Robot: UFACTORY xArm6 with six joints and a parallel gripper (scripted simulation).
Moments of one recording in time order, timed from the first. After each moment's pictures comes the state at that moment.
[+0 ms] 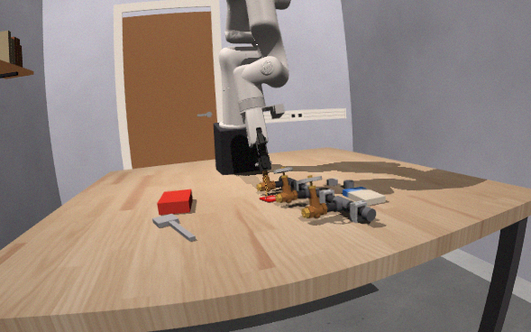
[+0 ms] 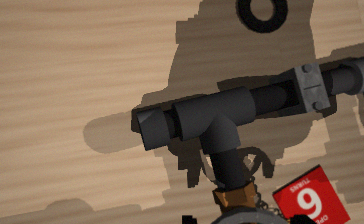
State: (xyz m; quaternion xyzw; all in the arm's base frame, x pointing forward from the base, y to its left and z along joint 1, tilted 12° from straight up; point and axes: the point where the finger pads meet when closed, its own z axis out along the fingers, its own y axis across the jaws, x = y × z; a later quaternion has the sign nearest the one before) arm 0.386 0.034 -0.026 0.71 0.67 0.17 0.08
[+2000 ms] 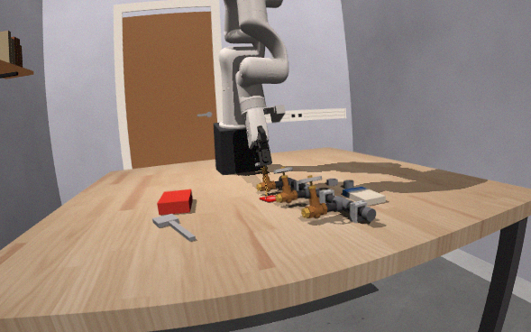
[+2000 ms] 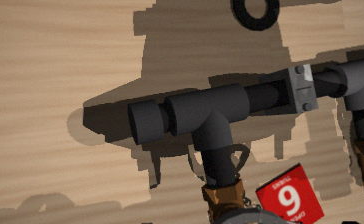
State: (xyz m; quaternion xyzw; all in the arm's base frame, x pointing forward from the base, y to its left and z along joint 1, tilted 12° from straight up) arm 0.386 0.034 -0.026 0.69 0.68 0.20 0.14
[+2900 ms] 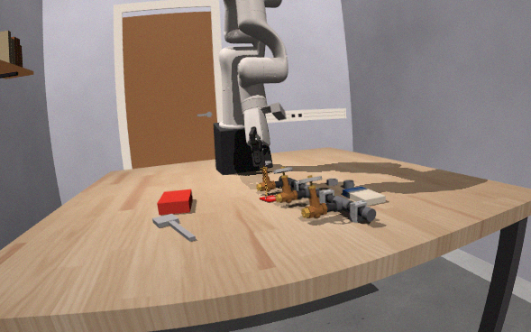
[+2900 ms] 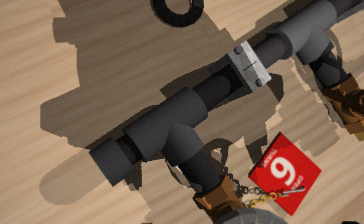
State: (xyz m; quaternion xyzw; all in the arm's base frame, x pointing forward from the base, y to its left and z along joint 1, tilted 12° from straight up) arm 0.386 0.034 -0.026 0.81 0.53 0.22 0.11
